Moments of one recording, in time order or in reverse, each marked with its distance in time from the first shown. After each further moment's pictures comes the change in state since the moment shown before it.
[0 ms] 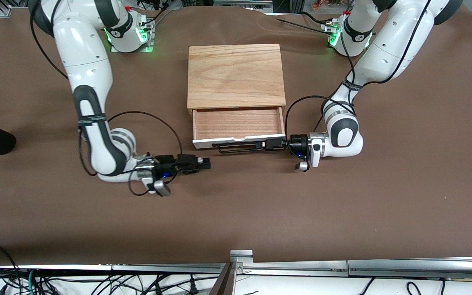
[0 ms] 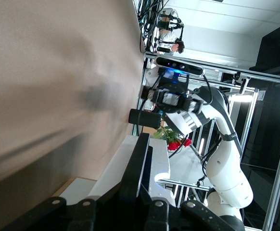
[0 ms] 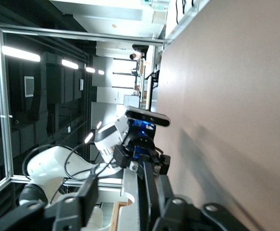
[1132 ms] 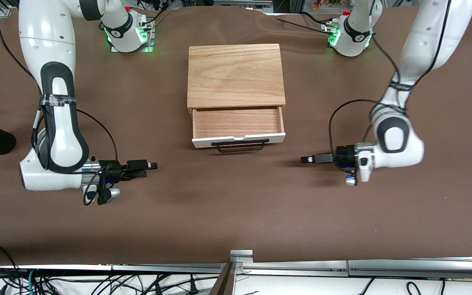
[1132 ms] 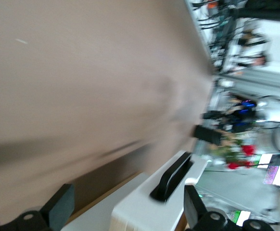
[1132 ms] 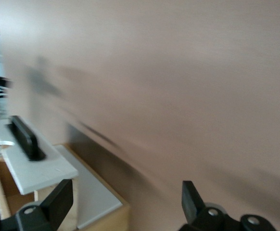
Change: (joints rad) left arm 0.166 -0.224 0.099 0.031 0.608 0.055 -0.468; right arm 0.018 -0.125 -0.244 0.115 -0.783 0.041 0.362
